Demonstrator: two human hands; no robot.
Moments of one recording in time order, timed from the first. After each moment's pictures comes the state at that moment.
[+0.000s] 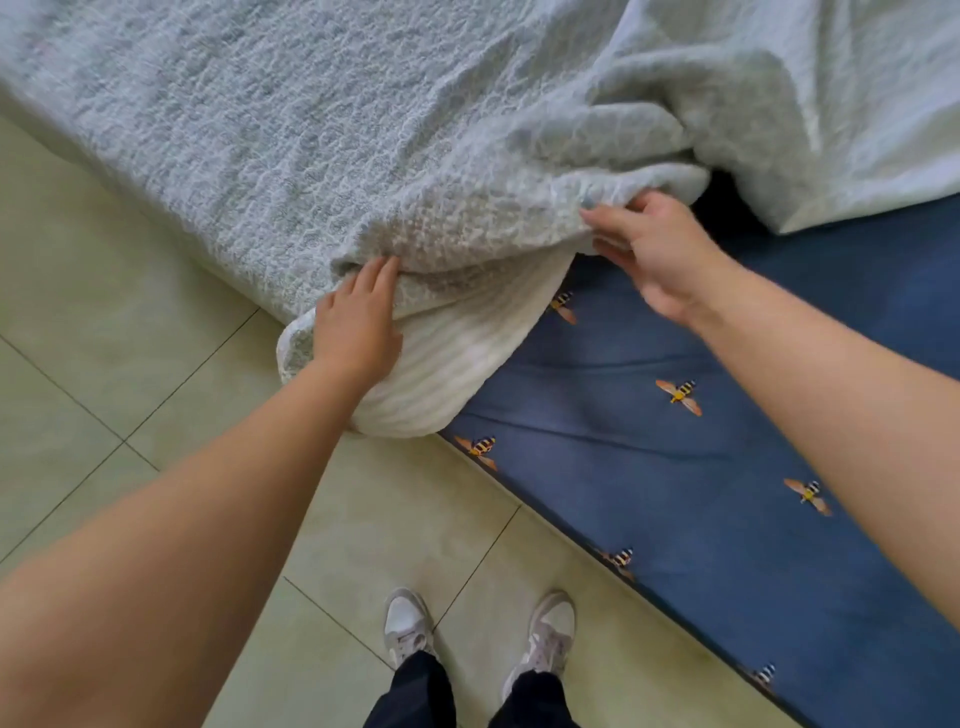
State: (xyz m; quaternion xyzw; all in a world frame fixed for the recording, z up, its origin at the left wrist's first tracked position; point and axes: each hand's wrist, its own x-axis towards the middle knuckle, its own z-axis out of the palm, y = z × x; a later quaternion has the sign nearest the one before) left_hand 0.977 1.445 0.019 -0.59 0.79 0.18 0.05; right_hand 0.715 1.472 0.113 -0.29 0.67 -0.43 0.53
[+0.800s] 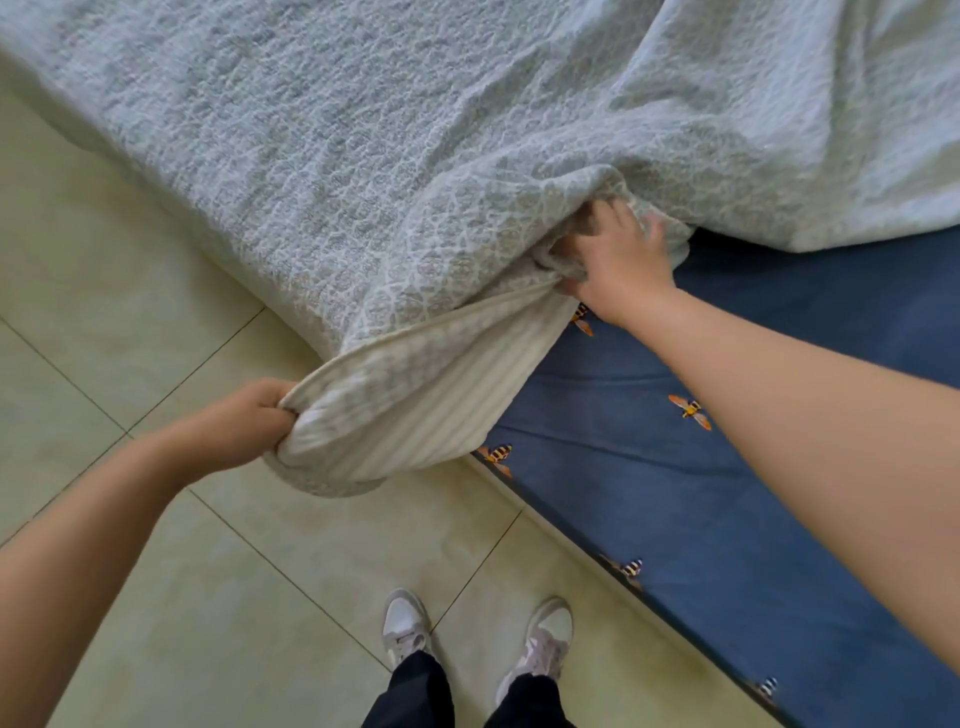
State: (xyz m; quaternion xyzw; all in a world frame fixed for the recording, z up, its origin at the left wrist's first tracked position) left_hand 1.103 1.483 0.064 -0.56 0.60 0.57 0.05; right_hand 0.733 1.442 0.068 -0.68 0.72 0.16 0.03
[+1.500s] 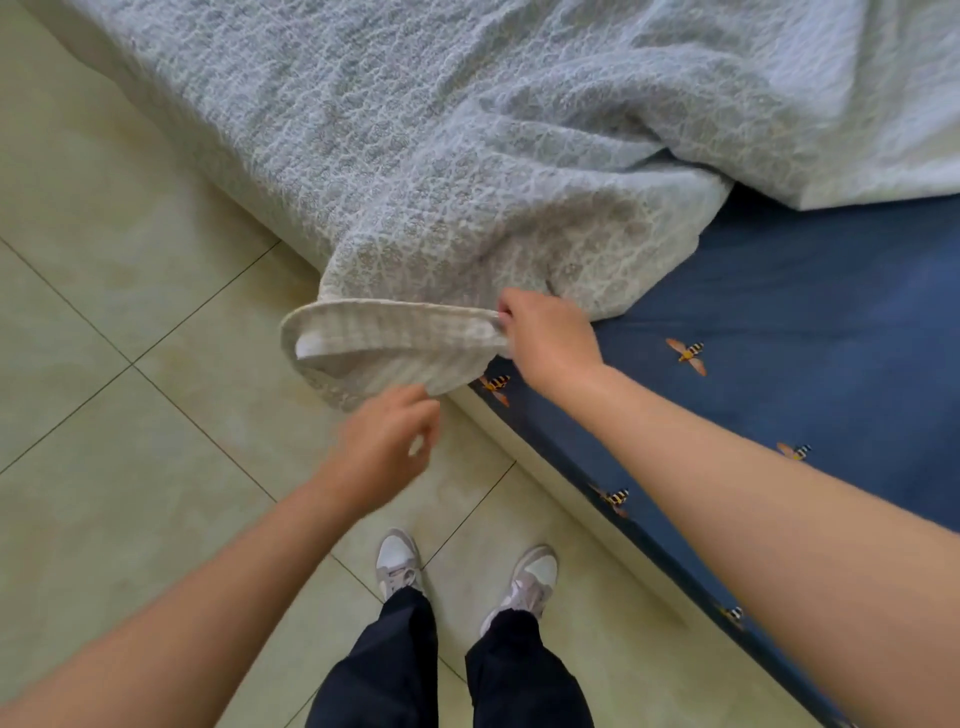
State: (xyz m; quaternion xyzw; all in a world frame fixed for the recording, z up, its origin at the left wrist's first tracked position) left_hand 1.036 1.614 0.028 -0.43 0.84 0.32 -0.08; right_hand 0.833 1.564 0.064 -0.68 0.70 0.00 0.20
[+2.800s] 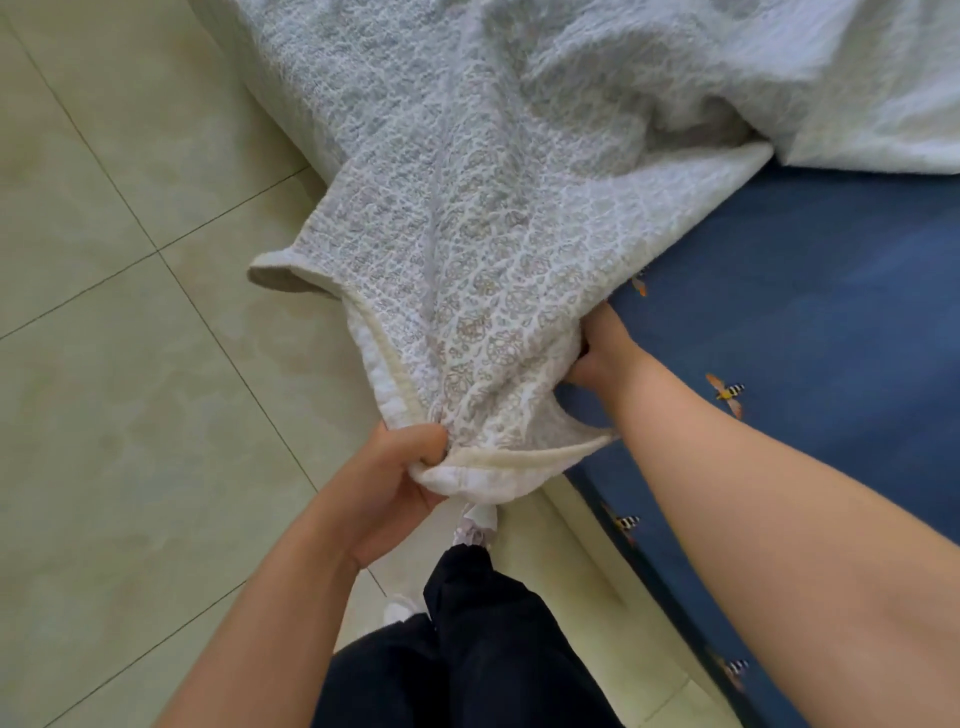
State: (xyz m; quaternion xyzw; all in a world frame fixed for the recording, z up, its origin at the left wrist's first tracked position) left_hand 0.898 1.827 0.134 -0.49 0.16 0.79 -0.33; right_hand 0.696 1.701 0.011 0.01 0.64 -0.35 0.68
